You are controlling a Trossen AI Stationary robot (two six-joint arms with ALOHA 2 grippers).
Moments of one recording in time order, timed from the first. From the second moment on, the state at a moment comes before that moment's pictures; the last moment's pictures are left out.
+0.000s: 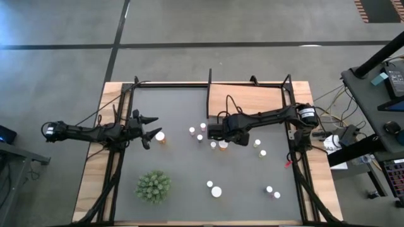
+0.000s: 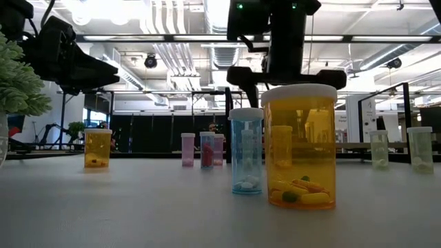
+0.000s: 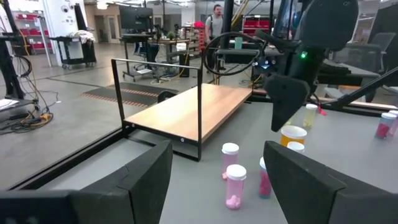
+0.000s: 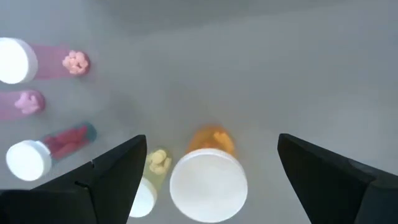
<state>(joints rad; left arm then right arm) -0.11 0.16 0.00 0.10 -0.51 -0.05 0.01 1.89 1.46 -1.01 0.13 1.79</state>
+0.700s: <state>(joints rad) -0.11 0.16 0.00 0.10 -0.51 -0.05 0.03 1.97 1.47 -0.94 0.10 1.89</state>
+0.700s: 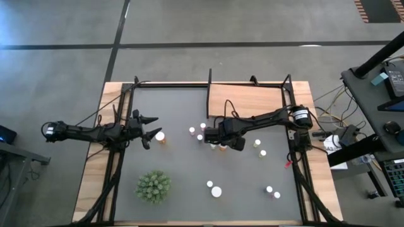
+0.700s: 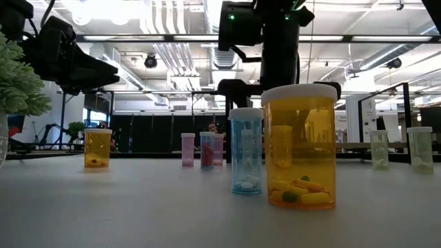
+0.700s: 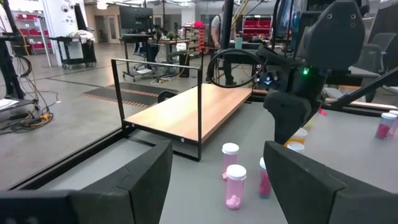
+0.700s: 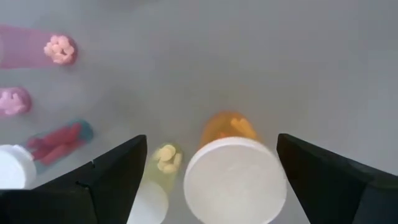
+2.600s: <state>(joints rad) -0.11 0.16 0.00 0.10 -0.51 -0.05 -0.28 1.88 1.66 -1.22 0.29 1.09</state>
